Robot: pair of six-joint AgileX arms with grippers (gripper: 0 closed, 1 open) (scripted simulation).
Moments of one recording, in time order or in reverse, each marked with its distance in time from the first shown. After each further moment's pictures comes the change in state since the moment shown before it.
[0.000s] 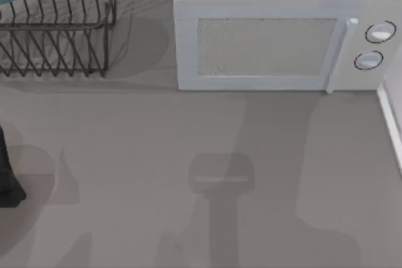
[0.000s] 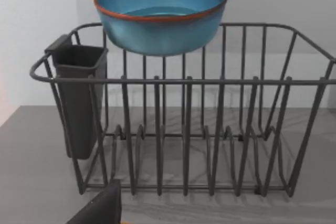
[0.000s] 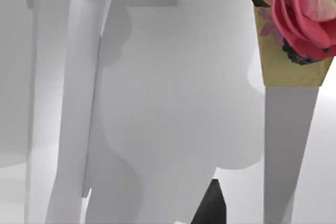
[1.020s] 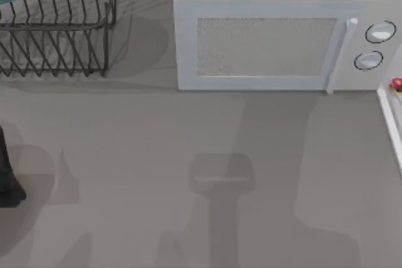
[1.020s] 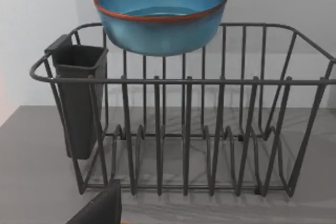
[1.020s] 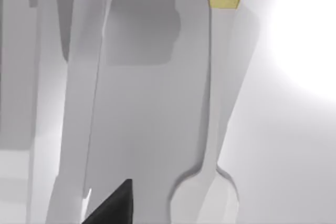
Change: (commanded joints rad) left arm 0.000 0.000 0.000 0.000 0.000 0.000; right arm 0.000 0.000 0.000 0.000 0.000 0.000
